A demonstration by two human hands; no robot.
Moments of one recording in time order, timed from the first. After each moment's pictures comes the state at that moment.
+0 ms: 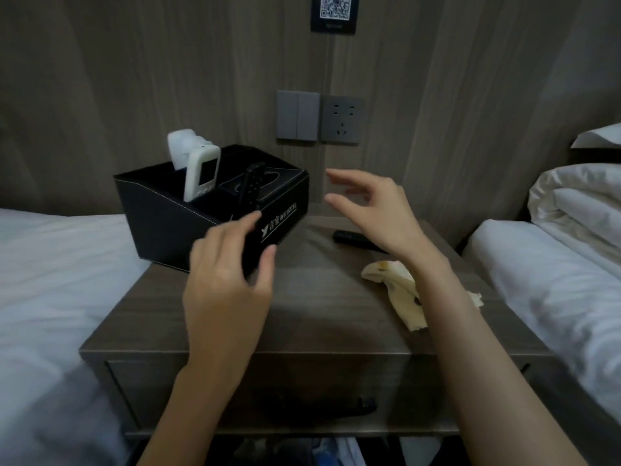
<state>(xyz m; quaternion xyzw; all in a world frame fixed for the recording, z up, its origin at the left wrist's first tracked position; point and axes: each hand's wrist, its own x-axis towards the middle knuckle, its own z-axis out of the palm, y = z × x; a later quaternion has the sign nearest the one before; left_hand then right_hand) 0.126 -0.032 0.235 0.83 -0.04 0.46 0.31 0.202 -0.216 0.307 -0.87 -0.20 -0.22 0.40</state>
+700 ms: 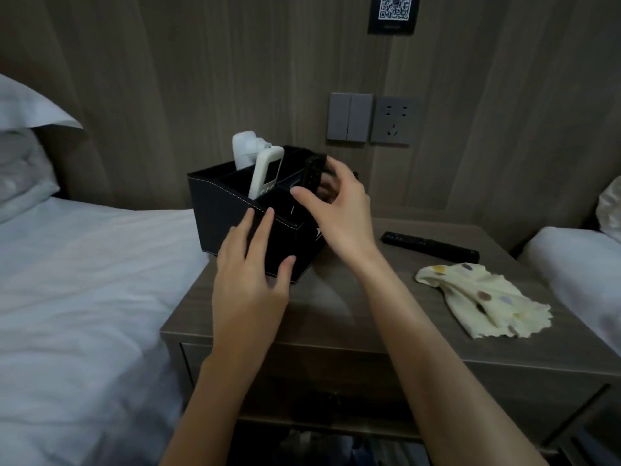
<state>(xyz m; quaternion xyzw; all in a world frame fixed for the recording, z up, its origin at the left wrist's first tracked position) 0.132 0.019 0.221 0.86 -0.01 0.37 0.35 0.197 -0.095 0.295 -0.75 -0.18 -0.20 0.61</state>
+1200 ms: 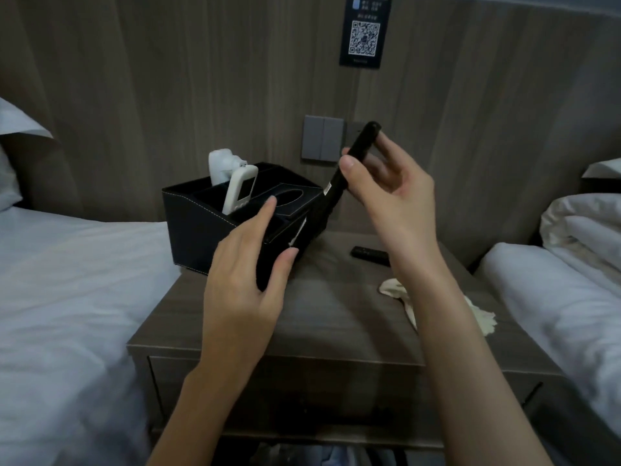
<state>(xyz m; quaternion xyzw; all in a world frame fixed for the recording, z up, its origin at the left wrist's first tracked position) 0.112 -0.009 0.251 0.78 -0.15 0.46 0.41 0.141 -0.162 0.348 -0.65 -0.21 -0.25 0.68</state>
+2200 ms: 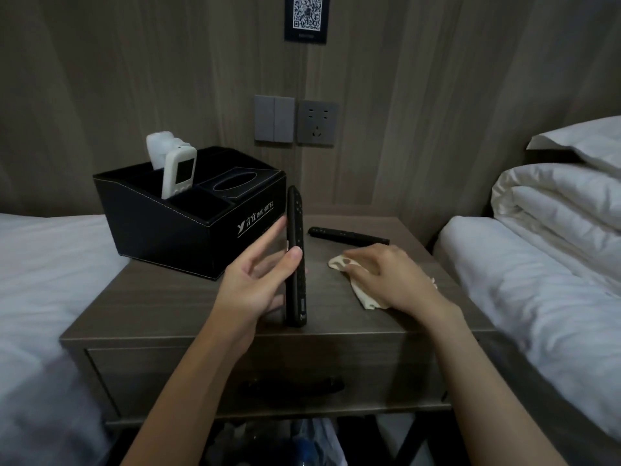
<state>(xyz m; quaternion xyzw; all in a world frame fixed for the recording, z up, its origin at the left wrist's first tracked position) 0.114 -0.069 0.248 0.61 -0.13 0.03 0.78 0.163 -0.288 0.243 -0.97 -0.10 -0.08 0.20</state>
